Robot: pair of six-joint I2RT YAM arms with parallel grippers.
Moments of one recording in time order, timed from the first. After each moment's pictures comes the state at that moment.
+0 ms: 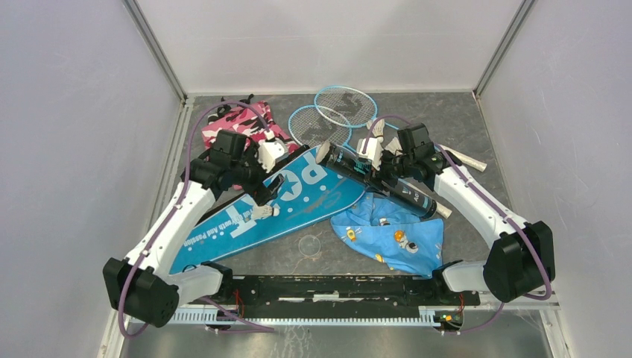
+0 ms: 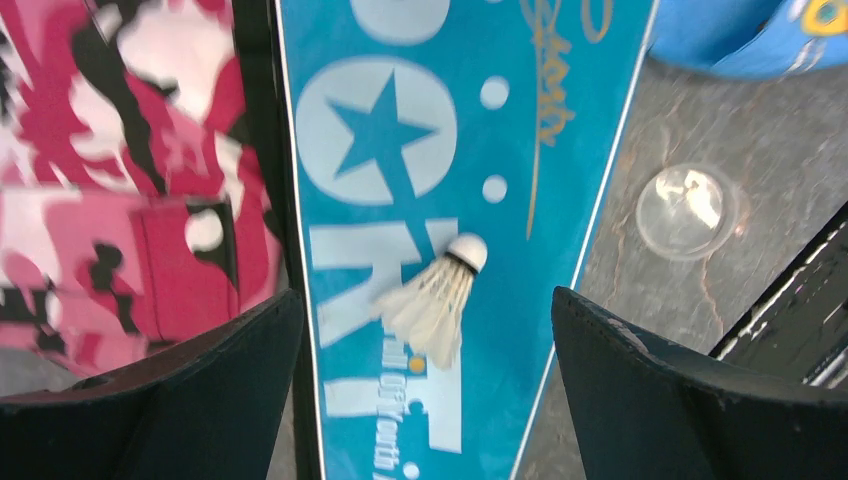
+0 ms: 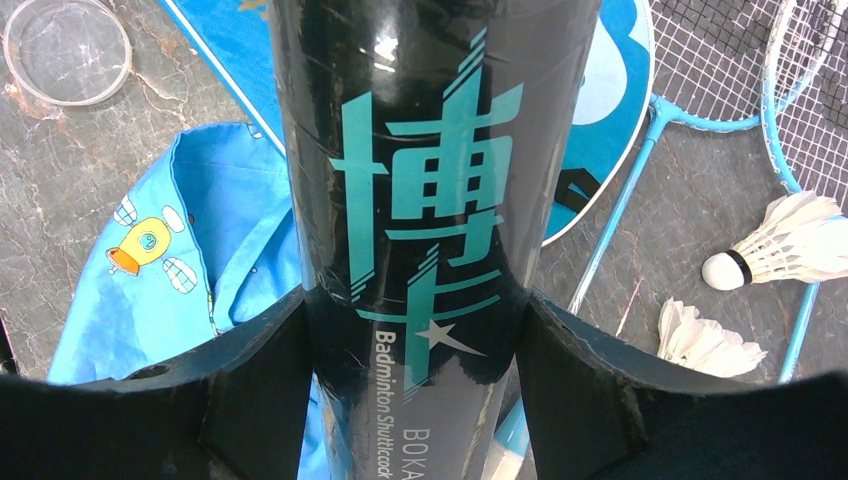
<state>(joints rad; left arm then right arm) -0.36 1.15 1.08 -0.79 0.34 0.53 0.38 1.34 1.04 -0.56 -0.58 -0.79</state>
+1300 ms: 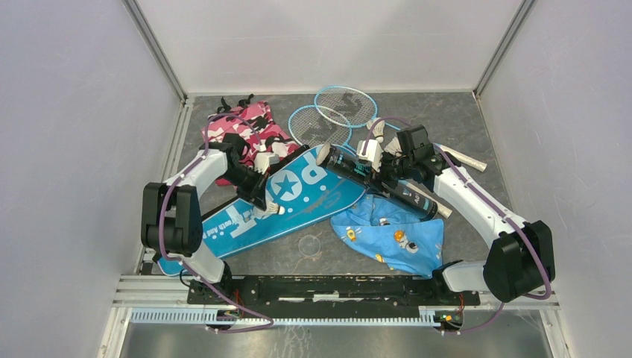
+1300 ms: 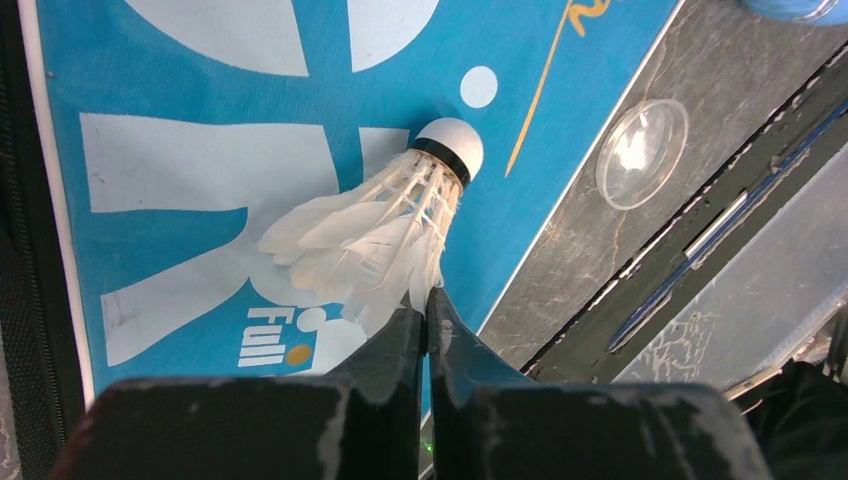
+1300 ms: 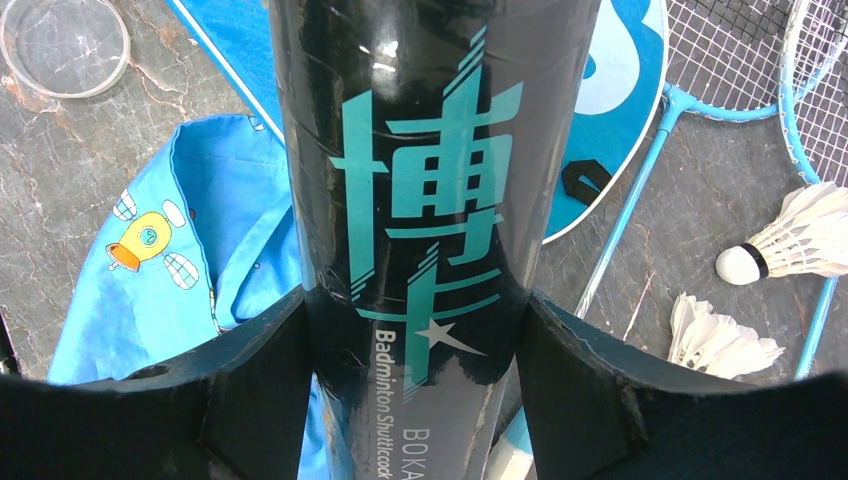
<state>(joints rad) -0.11 1.63 1.07 -0.97 0.55 0.48 0.38 1.34 1.02 -0.55 -0.58 -0.79</state>
